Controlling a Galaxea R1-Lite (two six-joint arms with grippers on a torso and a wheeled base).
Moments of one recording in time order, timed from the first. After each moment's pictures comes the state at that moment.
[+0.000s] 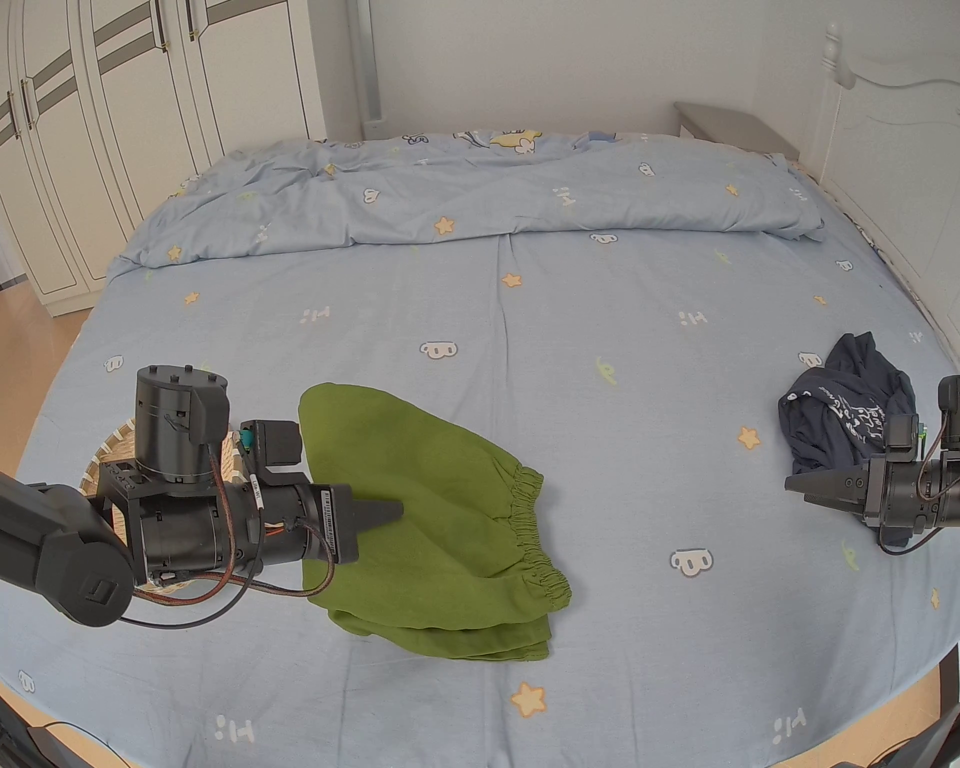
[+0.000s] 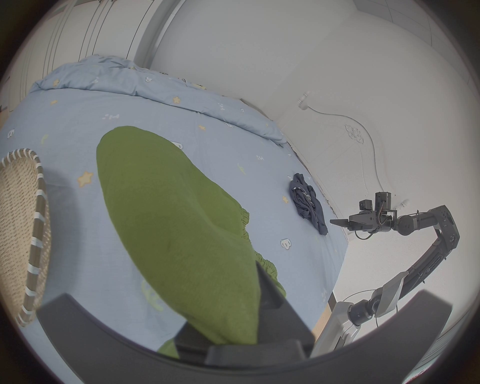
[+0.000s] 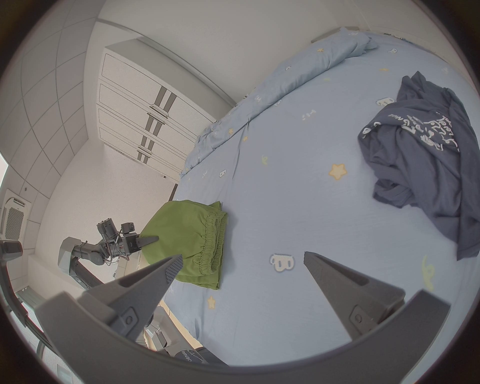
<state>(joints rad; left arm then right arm) -0.46 1.65 -0.68 -0.51 -0.32 -0.36 -0.15 1.51 -0.62 -0.22 0.84 0.17</state>
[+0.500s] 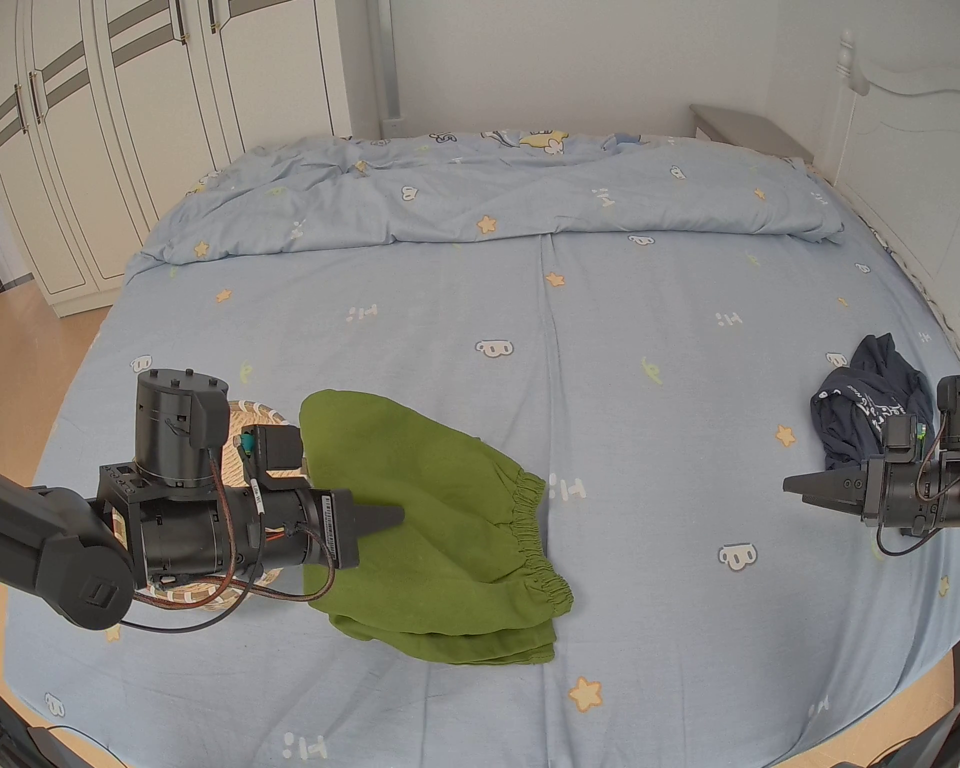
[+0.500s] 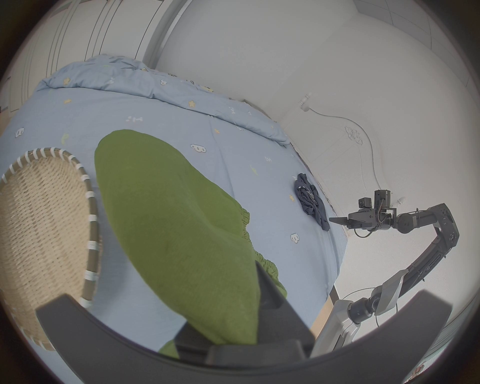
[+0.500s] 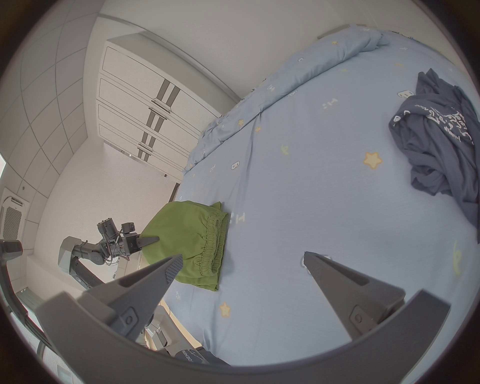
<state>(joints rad) -0.46 1.65 -0.67 -0.51 -0.32 -0.35 -0.14 1.51 -0.62 -0.22 0.84 0.17</state>
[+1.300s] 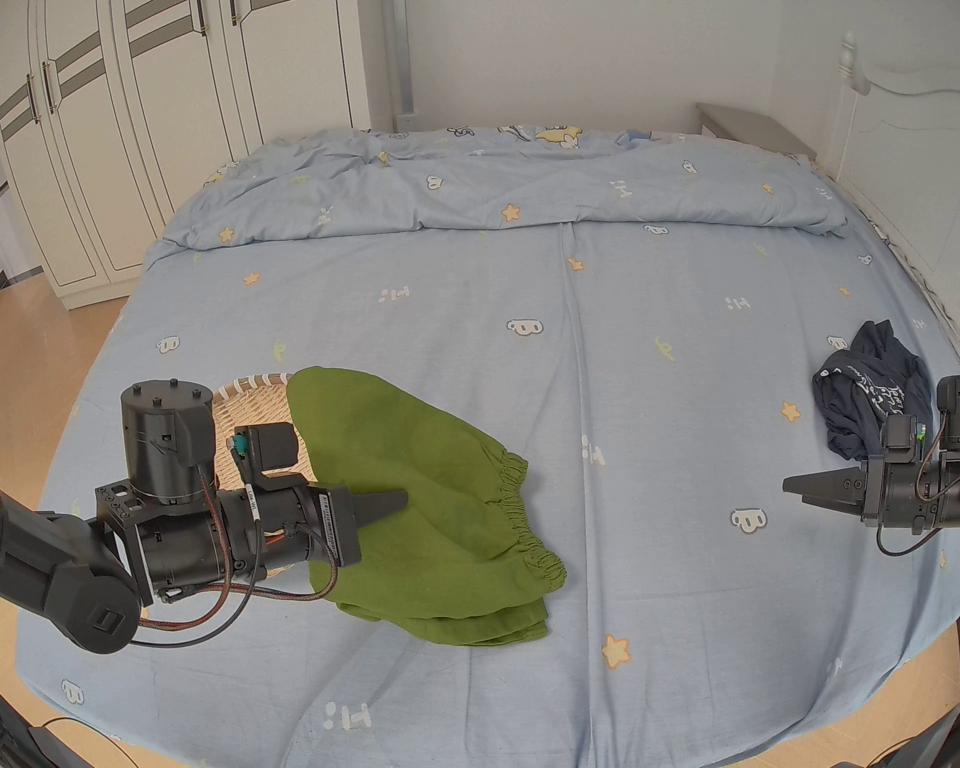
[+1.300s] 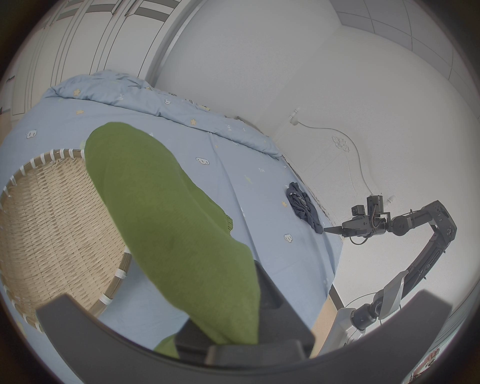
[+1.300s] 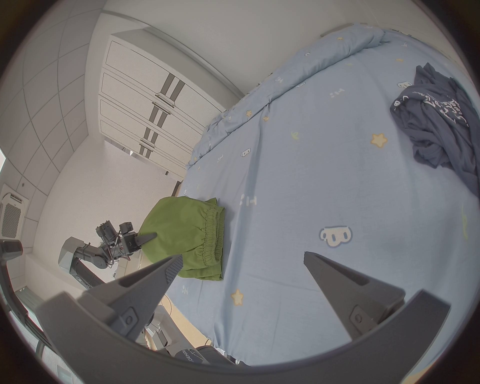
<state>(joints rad) -0.47 1.66 -0.59 -0.73 -0.32 -0.35 -0.14 1.51 -0.62 -0.22 0.84 0.17</state>
